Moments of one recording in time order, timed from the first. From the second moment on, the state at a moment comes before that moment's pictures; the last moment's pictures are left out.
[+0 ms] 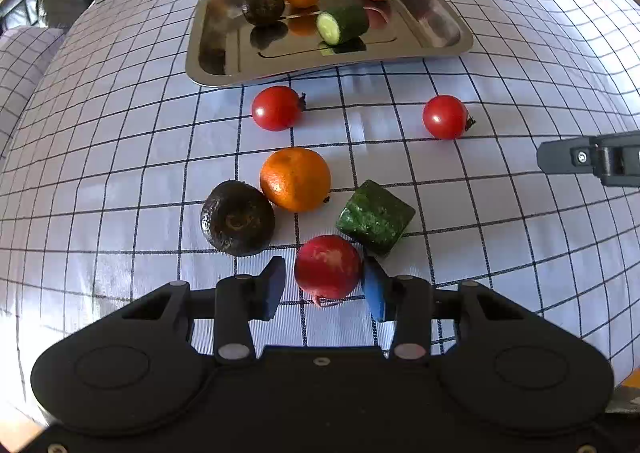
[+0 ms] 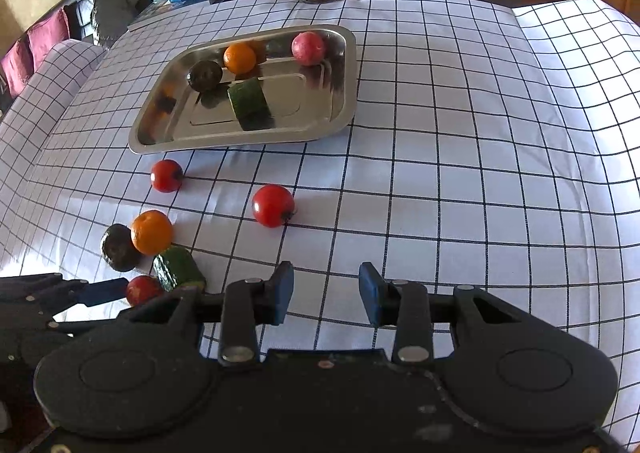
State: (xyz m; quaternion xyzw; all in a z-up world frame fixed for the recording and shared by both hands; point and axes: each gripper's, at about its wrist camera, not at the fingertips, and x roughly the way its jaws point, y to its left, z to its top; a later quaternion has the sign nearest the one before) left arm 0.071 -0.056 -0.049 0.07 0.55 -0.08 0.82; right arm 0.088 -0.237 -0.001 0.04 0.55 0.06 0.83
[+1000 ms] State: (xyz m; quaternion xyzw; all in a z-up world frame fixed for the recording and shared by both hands) left arm 0.064 -0.013 -0.045 0.08 0.55 -0.12 0.82; right arm 0.090 -0.185 -0.005 0.06 0.55 0.08 0.83
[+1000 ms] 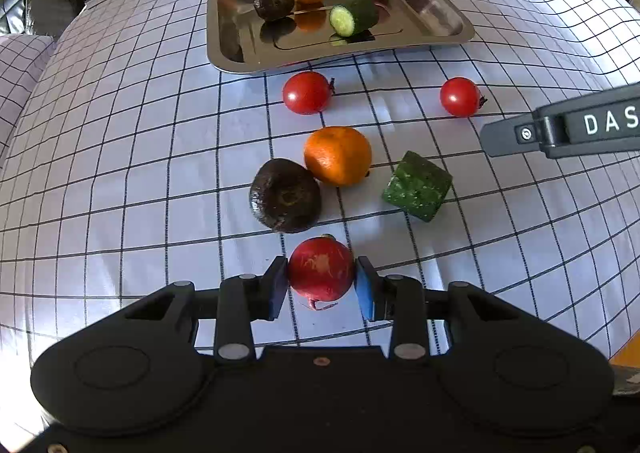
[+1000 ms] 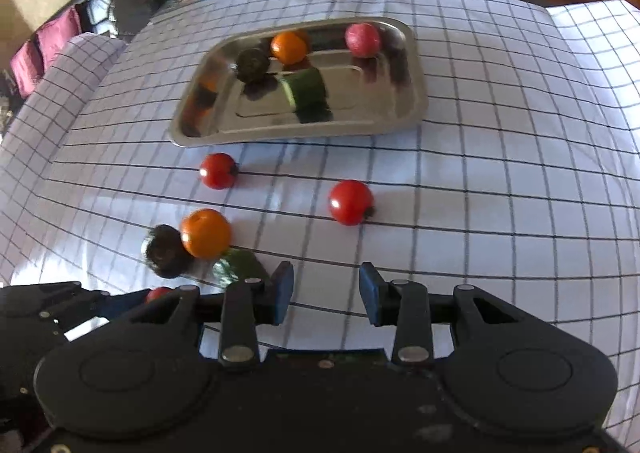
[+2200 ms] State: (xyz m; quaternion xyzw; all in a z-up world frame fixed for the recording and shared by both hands) left arm 0.077 0.027 -0.046 0.07 0.54 -0.11 0.83; right arm 0.109 -0.120 -0.030 0.04 0.60 0.11 0.79
